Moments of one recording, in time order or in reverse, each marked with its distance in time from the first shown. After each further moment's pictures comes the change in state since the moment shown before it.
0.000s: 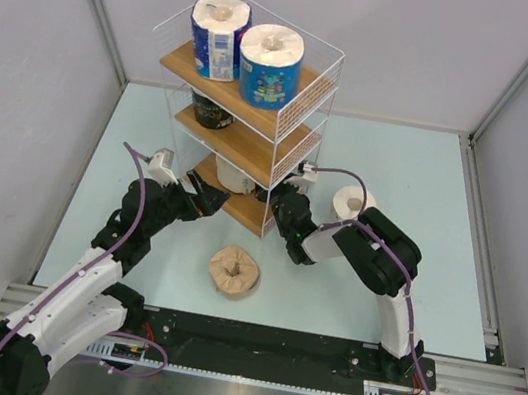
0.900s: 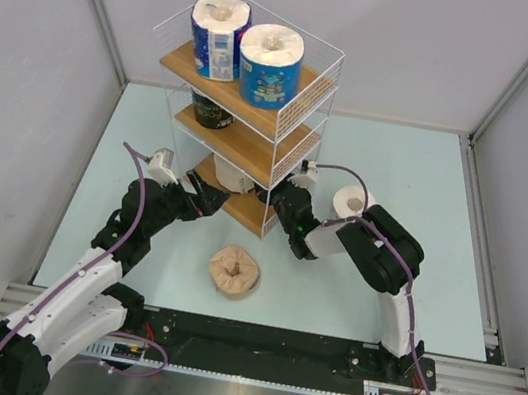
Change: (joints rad) left arm 0.002 0.000 0.000 0.000 0.001 0.000; right arm -0.036 0.000 0.019 -0.135 -0.105 0.230
